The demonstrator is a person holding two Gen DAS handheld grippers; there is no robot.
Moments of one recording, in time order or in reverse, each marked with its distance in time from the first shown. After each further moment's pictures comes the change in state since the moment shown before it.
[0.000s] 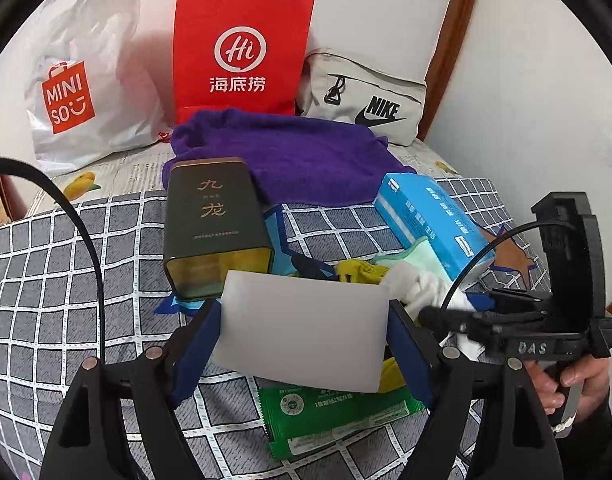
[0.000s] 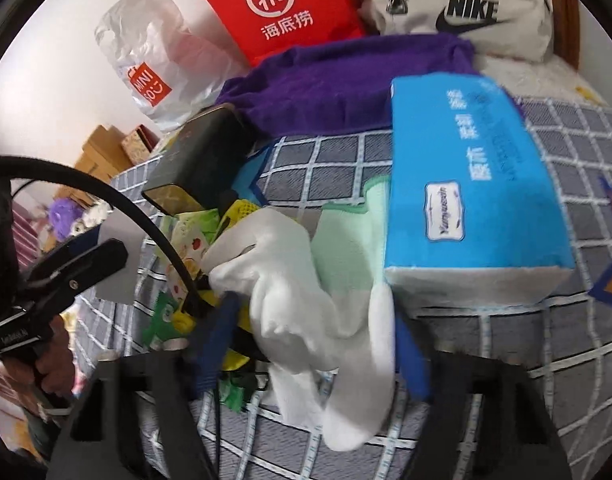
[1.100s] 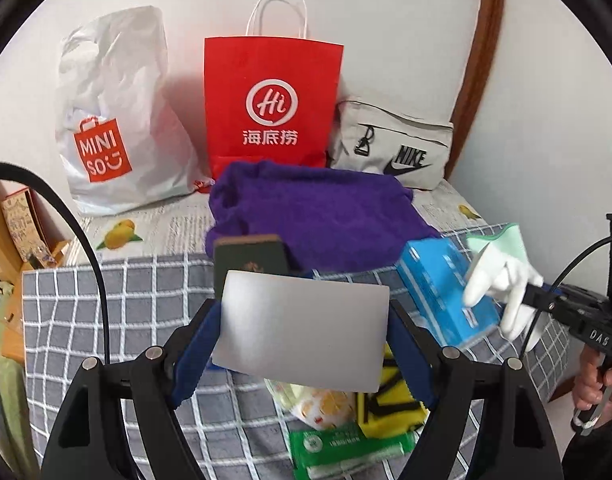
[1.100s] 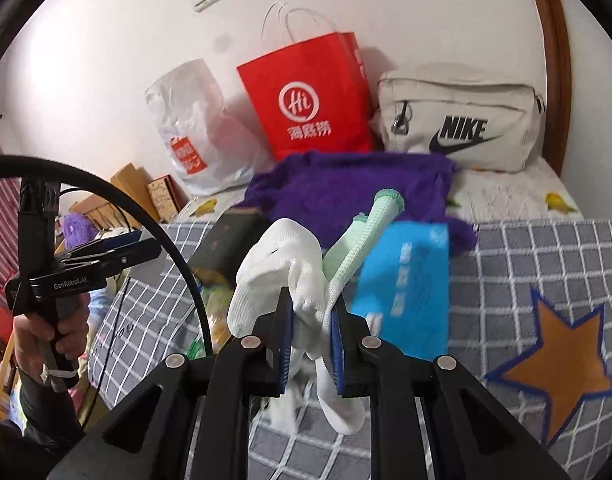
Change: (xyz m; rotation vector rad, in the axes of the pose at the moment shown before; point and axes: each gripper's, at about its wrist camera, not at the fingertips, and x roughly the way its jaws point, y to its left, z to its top) left arm -0.036 0.006 0.069 -0.038 -0.059 0.118; right arm -0.113 0.000 0.038 -0.136 -0.247 -0.006
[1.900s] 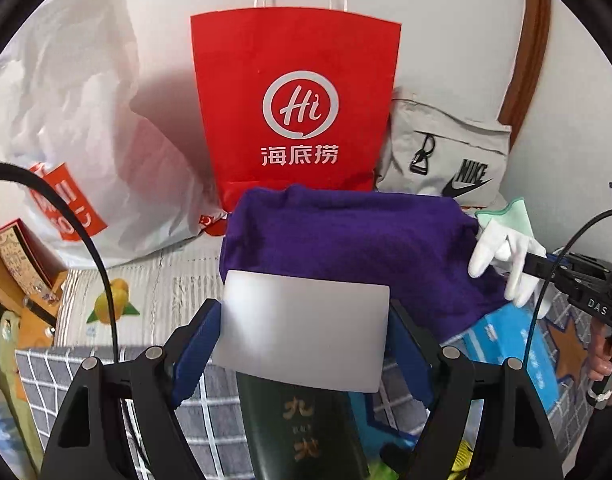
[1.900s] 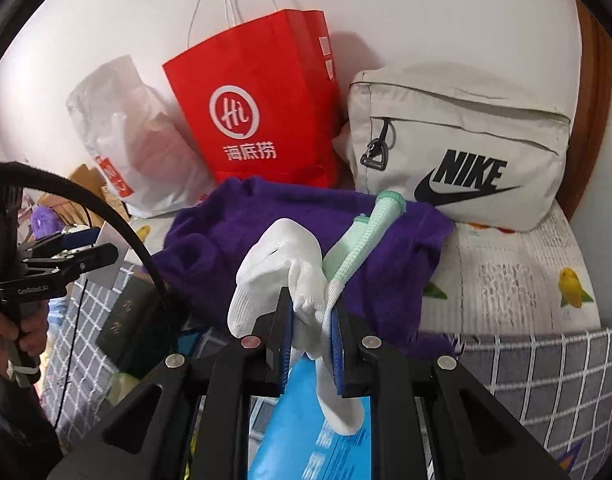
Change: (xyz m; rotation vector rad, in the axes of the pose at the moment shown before) left arm 0.108 0.027 0.094 0.027 0.075 0.081; right arm 0.121 -0.064 0.109 -0.059 0.053 -0.083
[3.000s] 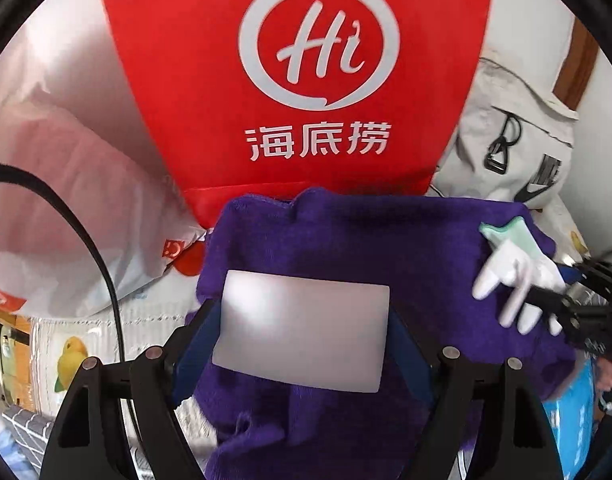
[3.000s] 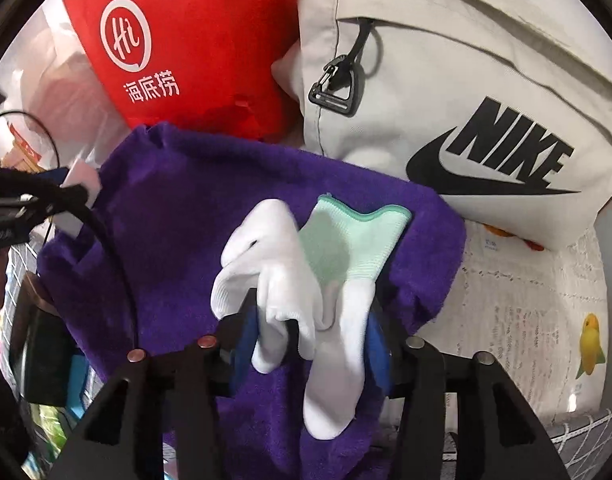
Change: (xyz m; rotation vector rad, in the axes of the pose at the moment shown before) left arm 0.135 0.003 0.061 0.003 0.169 0.032; right arm 0.129 -0.050 0.038 -0.065 0.236 -0.089
